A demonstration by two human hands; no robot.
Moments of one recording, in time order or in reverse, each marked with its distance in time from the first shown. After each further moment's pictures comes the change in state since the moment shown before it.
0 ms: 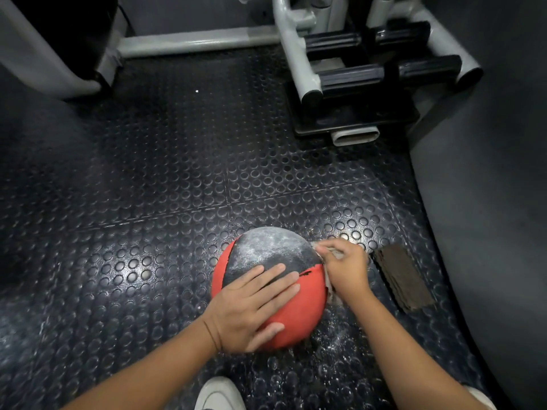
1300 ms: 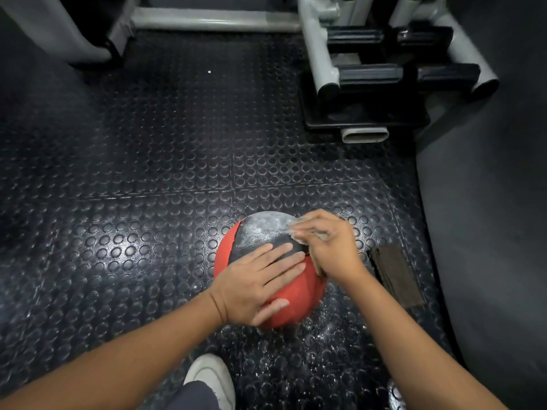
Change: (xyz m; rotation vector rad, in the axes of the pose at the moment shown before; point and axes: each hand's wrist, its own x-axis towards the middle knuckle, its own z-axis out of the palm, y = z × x) left_hand 0.014 0.000 0.000 -0.015 -0.033 -0.039; right_hand 0.009 -0.034 0.006 0.031 -0.245 -0.345
